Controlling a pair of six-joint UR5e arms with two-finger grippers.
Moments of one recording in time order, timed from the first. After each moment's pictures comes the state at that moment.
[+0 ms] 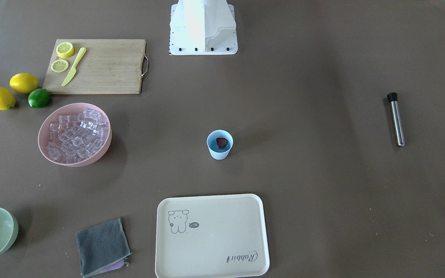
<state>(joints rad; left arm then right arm) -1.59 -1.45 -1.65 -1.90 -2.41 -0.09 1.60 -1.64 1.61 -1.46 2.32 0.05</state>
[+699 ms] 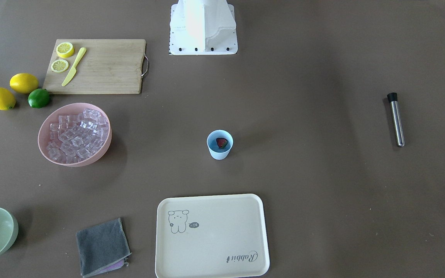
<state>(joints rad) -1.59 -1.51 -1.60 -1.90 -2.41 -0.09 1.59 -1.61 1.60 -1.46 2.31 0.05</state>
